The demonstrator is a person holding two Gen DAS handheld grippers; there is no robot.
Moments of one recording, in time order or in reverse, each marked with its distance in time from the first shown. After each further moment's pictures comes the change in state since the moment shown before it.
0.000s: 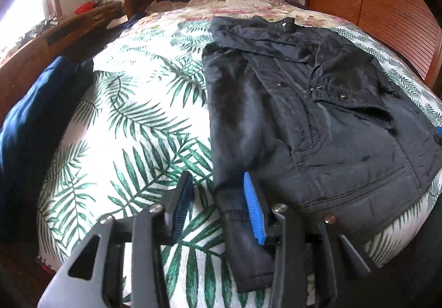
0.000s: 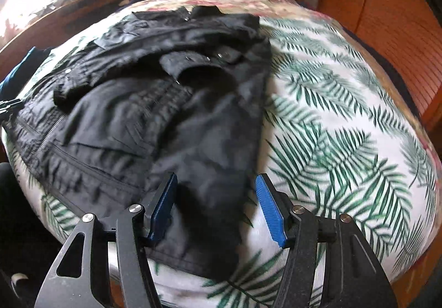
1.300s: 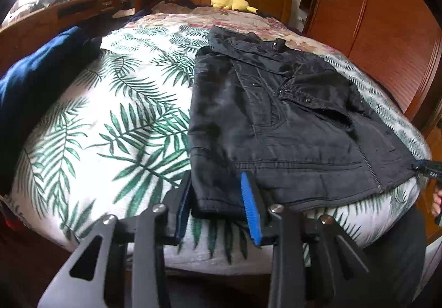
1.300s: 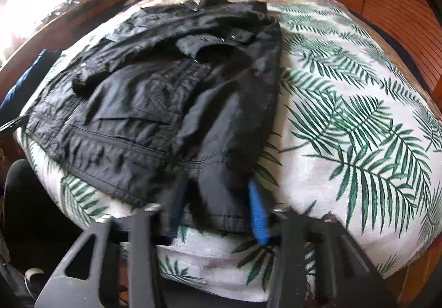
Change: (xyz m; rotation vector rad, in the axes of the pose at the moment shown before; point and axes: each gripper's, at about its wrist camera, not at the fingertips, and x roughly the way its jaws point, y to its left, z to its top) left arm -0.040 -0.009 -0.047 -0.167 -0.083 -0.129; right arm -0.014 0.017 -0.021 0.042 0.007 0.097
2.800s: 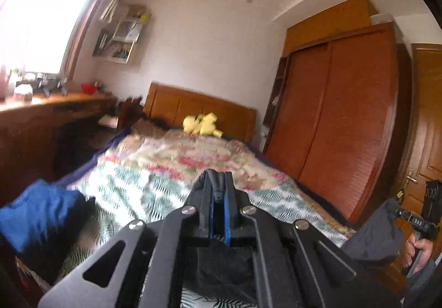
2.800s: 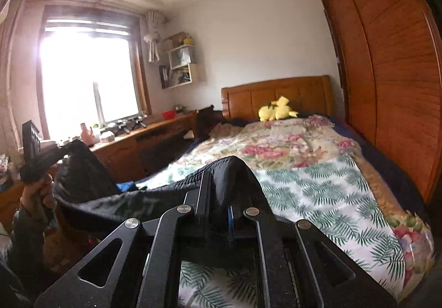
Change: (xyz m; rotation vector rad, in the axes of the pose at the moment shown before) left arm -0.262 -0.048 0.161 -0.035 -0.562 -0.165; right arm -0.295 0.033 0.089 -0.024 -0.640 0.218
